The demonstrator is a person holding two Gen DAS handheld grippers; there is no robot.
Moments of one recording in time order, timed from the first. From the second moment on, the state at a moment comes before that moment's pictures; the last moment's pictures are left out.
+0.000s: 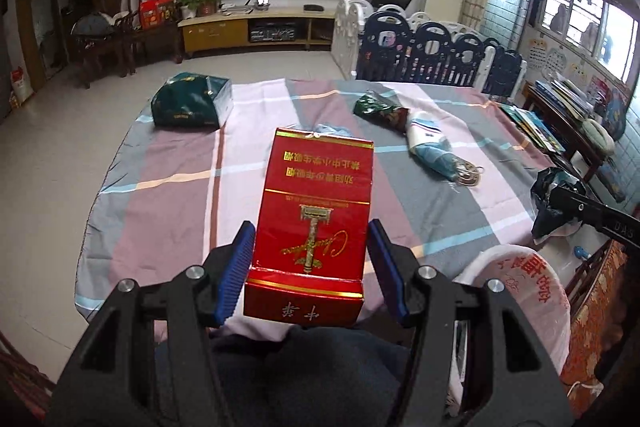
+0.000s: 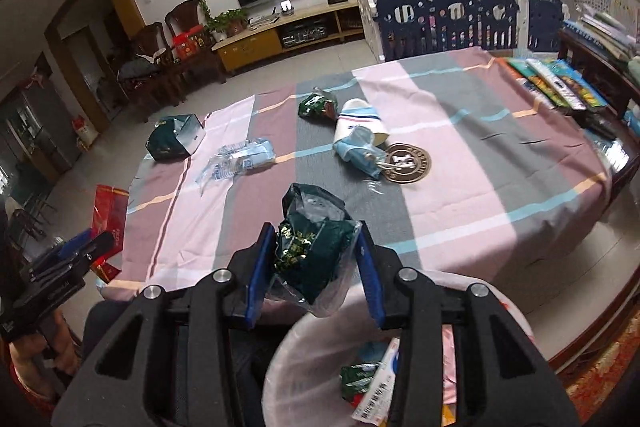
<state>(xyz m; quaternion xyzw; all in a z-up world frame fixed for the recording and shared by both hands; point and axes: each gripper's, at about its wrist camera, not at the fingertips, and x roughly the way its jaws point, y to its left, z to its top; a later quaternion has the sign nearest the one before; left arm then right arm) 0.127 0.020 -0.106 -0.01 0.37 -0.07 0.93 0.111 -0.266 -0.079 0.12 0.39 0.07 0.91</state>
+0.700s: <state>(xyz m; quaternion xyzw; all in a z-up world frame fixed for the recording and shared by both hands) 0.084 -0.126 -0.145 0.01 0.45 -0.32 0.83 0.014 -0.377 -0.121 0.27 0.40 -0.09 0.87</state>
